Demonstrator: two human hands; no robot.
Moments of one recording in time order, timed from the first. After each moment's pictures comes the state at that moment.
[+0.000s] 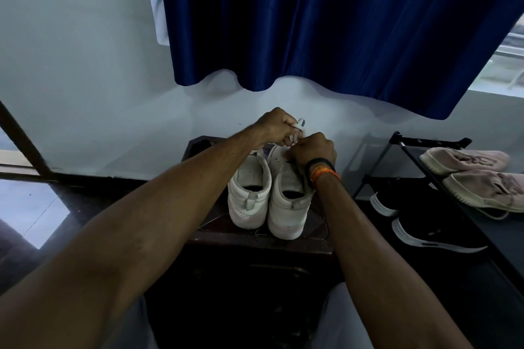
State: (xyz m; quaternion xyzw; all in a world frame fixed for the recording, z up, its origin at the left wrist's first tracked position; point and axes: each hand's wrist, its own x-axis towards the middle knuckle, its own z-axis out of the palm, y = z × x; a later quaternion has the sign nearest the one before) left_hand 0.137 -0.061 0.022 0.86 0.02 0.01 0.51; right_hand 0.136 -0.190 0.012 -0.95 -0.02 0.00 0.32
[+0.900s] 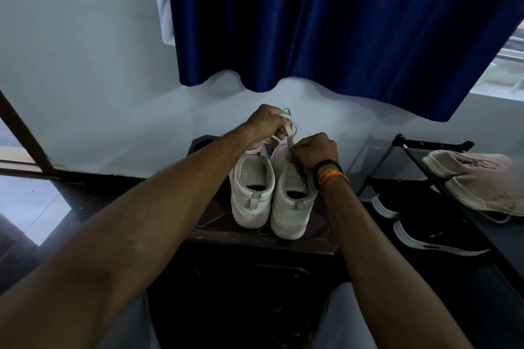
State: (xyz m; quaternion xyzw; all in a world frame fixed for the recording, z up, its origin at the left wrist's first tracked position) left_hand 0.124 -0.045 0.024 0.77 0.11 0.05 0.63; right_hand 0.139 -0.196 0.011 -0.94 -0.09 0.02 0.33
